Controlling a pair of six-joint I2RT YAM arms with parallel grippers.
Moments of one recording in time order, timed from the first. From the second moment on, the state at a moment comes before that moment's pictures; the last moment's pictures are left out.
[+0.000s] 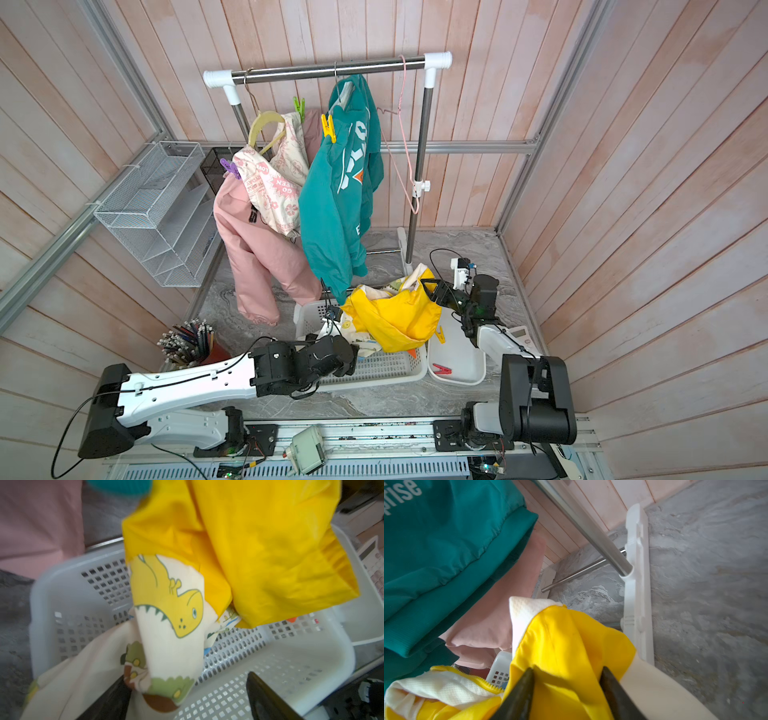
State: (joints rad) left arm -1.22 1.25 0.93 -0.66 -0.47 -0.80; right arm 0.00 1.36 0.56 0.47 -0.78 0.63
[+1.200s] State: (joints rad) left arm -1.01 1.14 0.86 -0.44 -0.31 -0.76; right arm 0.67 1.25 0.47 0.27 -0.19 0.70
